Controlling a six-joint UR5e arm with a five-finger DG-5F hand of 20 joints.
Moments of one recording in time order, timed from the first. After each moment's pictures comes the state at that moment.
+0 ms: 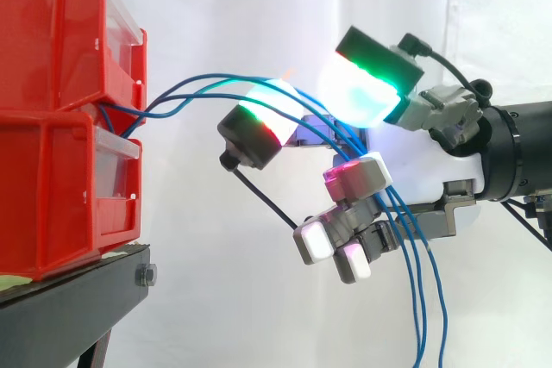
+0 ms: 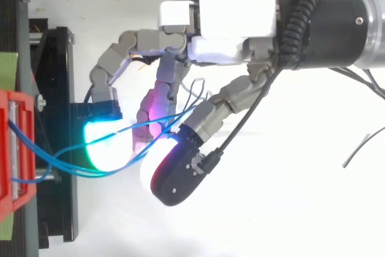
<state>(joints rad) 0.02 -2.32 -1.04 -3.02 -1.63 -0.03</state>
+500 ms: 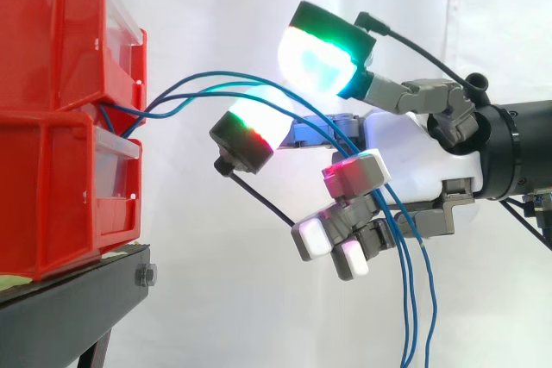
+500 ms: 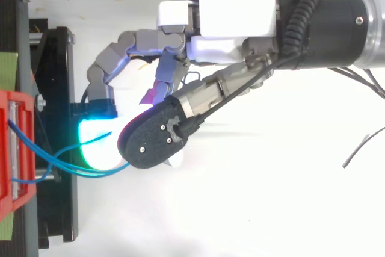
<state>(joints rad) 0.02 -2.32 -1.04 -3.01 -1.63 -0.03</state>
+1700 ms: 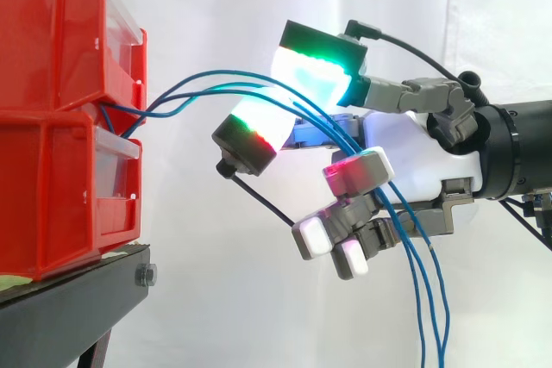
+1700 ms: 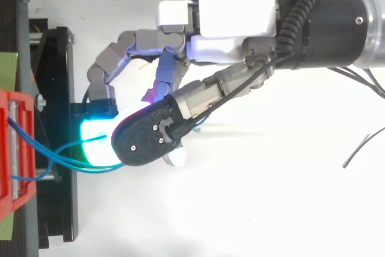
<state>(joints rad) 0.02 -2.32 -1.04 -3.01 -1.63 -0.03</state>
